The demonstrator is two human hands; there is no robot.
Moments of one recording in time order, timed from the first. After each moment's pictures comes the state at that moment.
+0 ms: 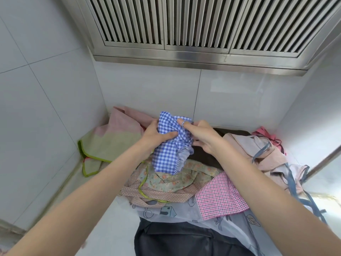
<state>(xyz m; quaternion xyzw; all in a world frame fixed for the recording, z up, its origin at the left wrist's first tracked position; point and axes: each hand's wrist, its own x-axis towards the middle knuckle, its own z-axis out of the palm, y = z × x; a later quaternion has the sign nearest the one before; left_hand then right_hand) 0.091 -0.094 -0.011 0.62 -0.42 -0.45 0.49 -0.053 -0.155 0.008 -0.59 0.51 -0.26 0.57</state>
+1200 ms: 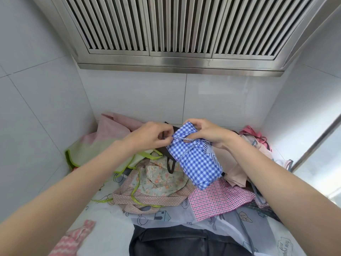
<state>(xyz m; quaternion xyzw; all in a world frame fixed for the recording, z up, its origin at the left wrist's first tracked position) 0.098 -0.112 0.014 0.48 -0.84 -0.05 0.23 -0.110 -0.171 0.028 -0.72 0.34 -0.18 0.58</state>
